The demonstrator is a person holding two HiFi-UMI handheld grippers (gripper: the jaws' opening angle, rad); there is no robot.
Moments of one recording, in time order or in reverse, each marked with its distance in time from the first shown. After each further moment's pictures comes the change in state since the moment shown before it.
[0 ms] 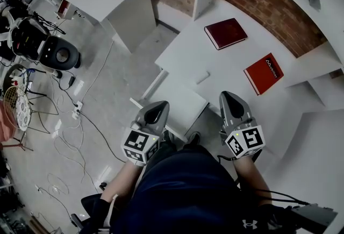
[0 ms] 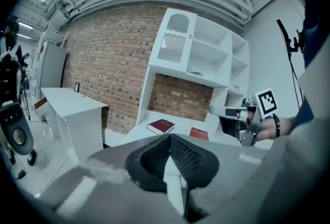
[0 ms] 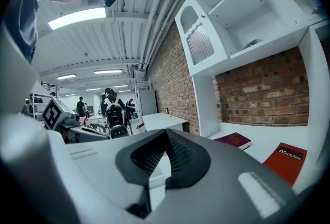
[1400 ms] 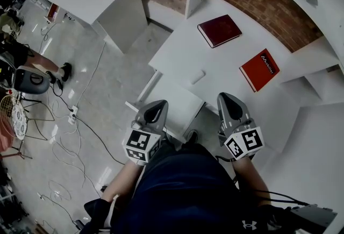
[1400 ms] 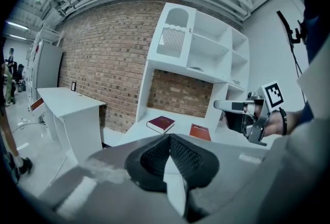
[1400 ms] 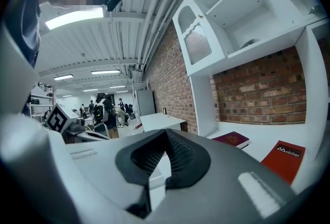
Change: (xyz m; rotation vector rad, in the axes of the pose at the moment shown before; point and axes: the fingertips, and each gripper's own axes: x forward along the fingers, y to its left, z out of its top) left arm 0.022 0.011 -0.008 0.028 0.030 -0.025; right arm 0.002 0.000 0.002 0.009 0.001 -0.029
